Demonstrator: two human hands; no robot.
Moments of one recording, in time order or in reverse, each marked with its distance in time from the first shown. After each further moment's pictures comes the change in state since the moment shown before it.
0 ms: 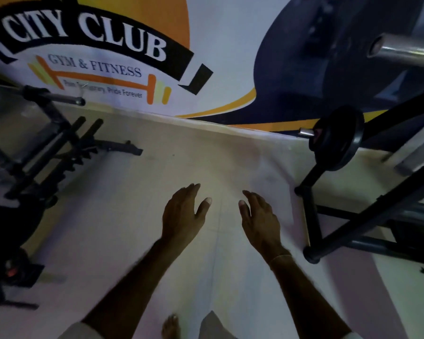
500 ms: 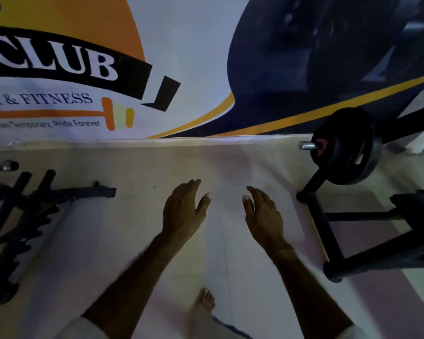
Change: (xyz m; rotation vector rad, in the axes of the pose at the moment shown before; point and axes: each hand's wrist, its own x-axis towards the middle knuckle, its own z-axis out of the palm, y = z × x) left_hand 0.384 -0.022 0.024 0.082 -0.163 0.190; right_hand 0.334 -0.012 0.062 0.065 0.111 0.234
